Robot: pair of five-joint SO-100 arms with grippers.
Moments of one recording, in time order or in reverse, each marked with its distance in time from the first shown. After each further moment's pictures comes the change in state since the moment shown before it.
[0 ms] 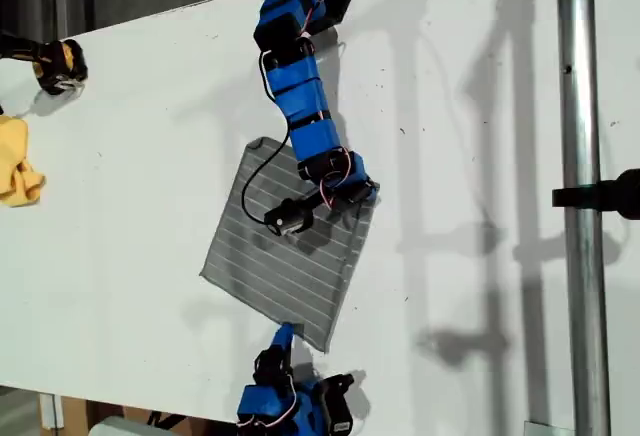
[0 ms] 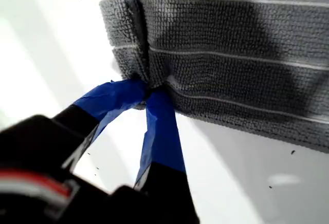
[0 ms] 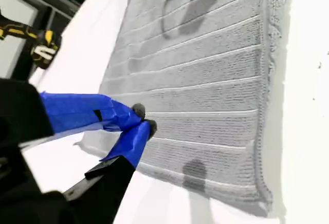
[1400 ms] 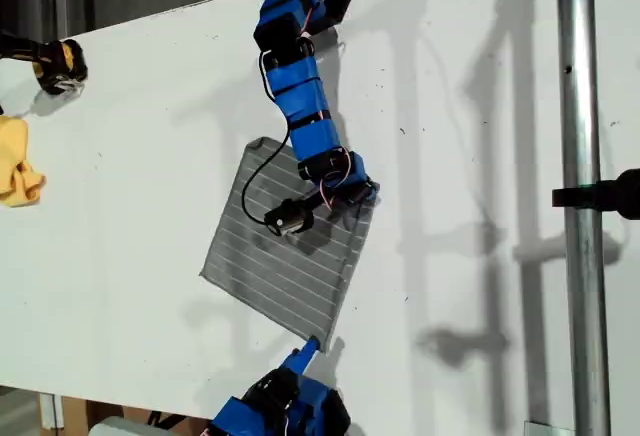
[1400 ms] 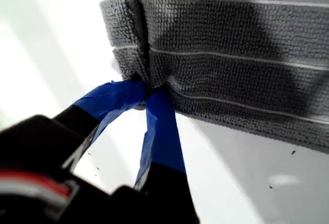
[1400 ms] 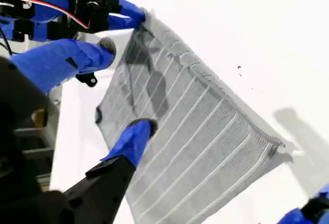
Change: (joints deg) arm 0 23.2 -43.3 -52.6 21.4 21.7; arm 1 0.0 0.1 0.0 -1.8 0.0
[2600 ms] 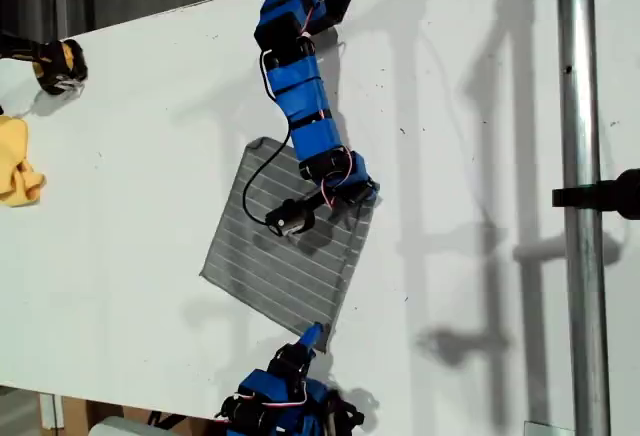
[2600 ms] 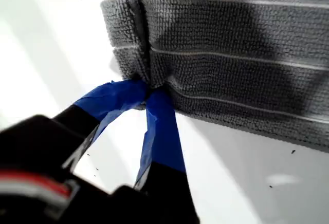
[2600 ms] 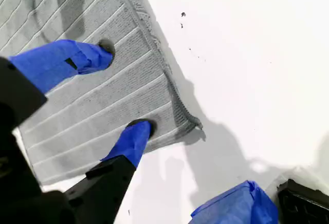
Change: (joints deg) arm 0 -5.6 0.4 26.5 -10.5 -19.6; arm 1 -0.5 0.4 0.3 -0.8 0.0
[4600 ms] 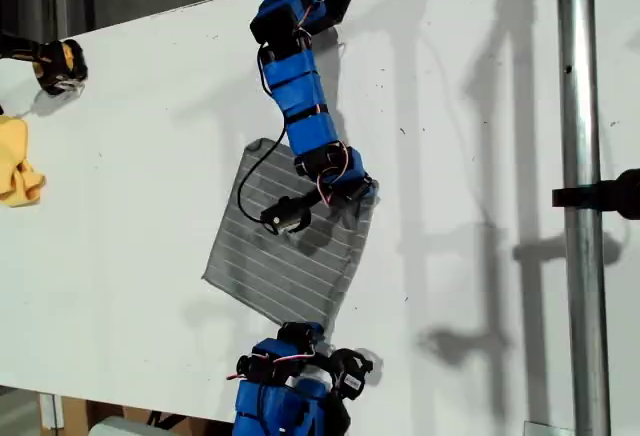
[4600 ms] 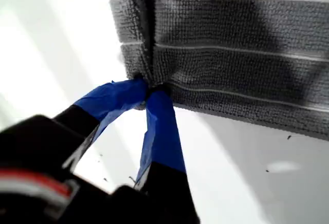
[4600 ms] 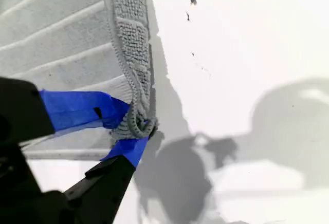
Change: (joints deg) arm 0 -2.7 -25.1 0.1 -13.8 -11.9; arm 1 -0.1 6.1 2.5 1.6 -1.3
